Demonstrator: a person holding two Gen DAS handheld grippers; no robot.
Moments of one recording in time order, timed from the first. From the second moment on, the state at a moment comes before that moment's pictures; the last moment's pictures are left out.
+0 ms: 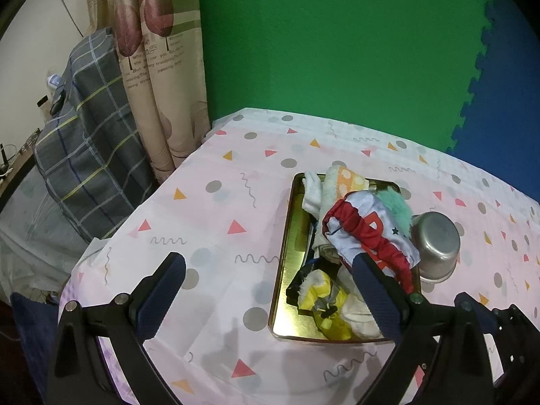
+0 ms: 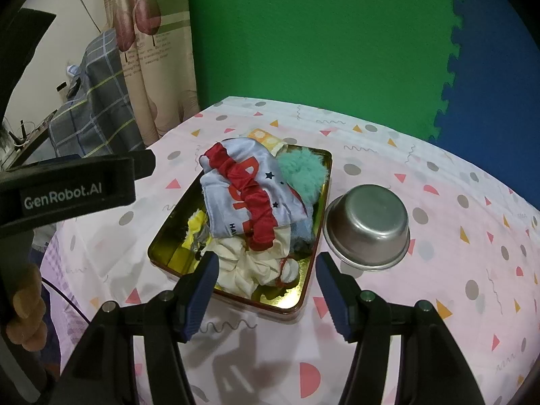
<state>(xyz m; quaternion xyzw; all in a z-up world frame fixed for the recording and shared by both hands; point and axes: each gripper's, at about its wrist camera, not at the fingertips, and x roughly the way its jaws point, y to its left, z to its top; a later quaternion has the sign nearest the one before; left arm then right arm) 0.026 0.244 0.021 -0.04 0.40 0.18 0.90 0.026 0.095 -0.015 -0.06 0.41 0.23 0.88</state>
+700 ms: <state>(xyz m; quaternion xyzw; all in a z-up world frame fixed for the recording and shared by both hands) 0.028 0.237 0.023 -0.03 0.40 0.17 0.90 0.024 0.098 -0.022 -0.07 0.41 0.23 0.88</state>
